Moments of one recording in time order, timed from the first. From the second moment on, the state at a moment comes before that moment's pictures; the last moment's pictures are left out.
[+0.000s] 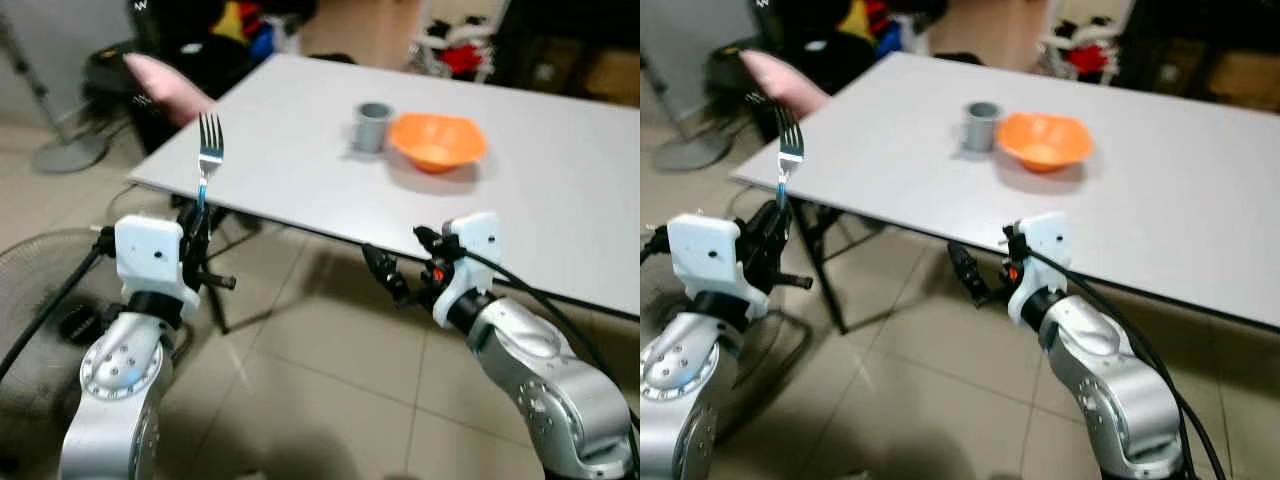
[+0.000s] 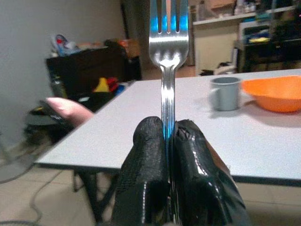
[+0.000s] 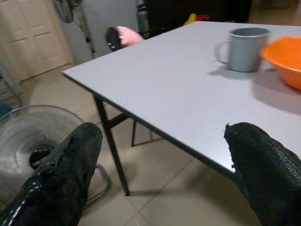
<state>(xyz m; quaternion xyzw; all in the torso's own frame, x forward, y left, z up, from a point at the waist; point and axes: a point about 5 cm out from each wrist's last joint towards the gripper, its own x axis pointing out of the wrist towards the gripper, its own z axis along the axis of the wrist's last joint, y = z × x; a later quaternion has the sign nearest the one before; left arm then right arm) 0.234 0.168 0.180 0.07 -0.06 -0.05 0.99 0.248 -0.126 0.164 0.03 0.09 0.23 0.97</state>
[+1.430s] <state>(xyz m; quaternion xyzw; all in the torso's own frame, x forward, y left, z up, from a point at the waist) 0.233 0.167 0.172 0.07 -0.04 -0.08 0.99 0.249 -0.128 0.163 0.03 0.08 0.23 0.97</state>
